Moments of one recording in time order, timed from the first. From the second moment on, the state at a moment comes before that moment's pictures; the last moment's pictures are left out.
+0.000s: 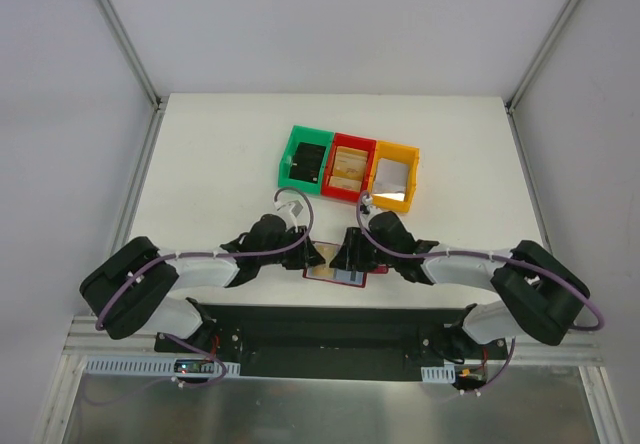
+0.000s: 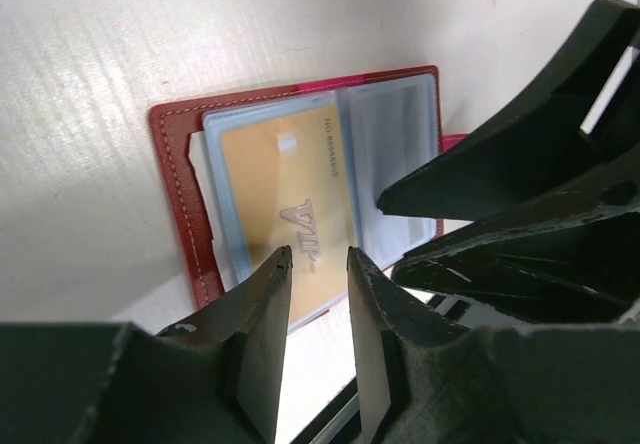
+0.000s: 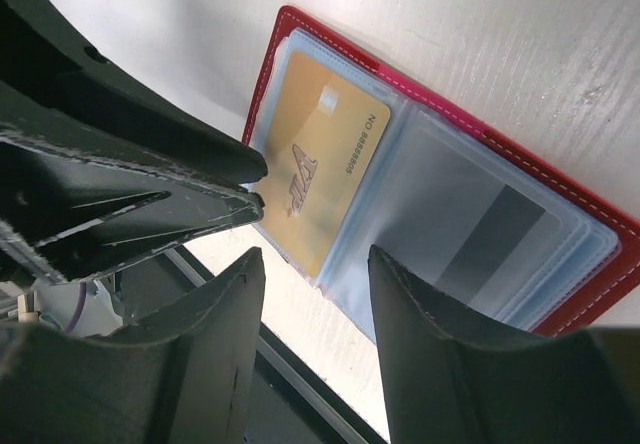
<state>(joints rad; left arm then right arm) -0.78 1.36 0.38 0.37 0.24 -0.85 0.84 1.40 0.48 0.21 -0.24 0.82</state>
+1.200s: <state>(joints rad) -0.78 1.41 0.38 0.36 0.22 -0.87 0.88 1.46 0.52 0.24 -0.17 0.83</state>
